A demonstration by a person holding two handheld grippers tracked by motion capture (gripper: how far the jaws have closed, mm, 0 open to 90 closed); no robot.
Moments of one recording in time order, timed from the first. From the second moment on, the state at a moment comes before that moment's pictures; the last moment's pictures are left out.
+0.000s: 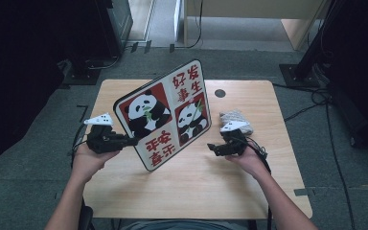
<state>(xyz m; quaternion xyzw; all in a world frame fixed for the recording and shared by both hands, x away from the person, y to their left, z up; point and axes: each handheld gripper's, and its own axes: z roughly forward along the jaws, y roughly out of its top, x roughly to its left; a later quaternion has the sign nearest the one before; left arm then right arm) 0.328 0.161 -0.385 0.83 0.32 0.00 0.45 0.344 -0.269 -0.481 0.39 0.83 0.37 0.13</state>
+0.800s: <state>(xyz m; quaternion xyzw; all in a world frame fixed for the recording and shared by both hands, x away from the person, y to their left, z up) 0.336 0.155 -0.381 0.82 0.33 -0.01 0.47 0.364 -0.304 -0.474 0.44 0.81 0.37 0.13</state>
